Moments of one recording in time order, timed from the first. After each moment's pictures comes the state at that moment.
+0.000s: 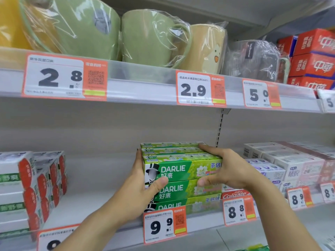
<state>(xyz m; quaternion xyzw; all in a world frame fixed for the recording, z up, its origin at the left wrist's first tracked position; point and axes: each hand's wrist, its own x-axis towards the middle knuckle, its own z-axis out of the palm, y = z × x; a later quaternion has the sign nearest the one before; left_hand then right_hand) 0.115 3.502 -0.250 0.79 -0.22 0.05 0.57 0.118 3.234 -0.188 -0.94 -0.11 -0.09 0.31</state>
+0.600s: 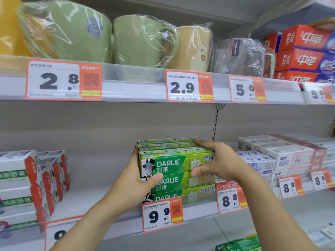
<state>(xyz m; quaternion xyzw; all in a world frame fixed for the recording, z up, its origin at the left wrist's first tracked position) 0.095 3.501 -0.236 0.84 -0.16 0.08 0.52 0.107 3.242 -0.188 -0.95 -0.07 -0.11 0.29</state>
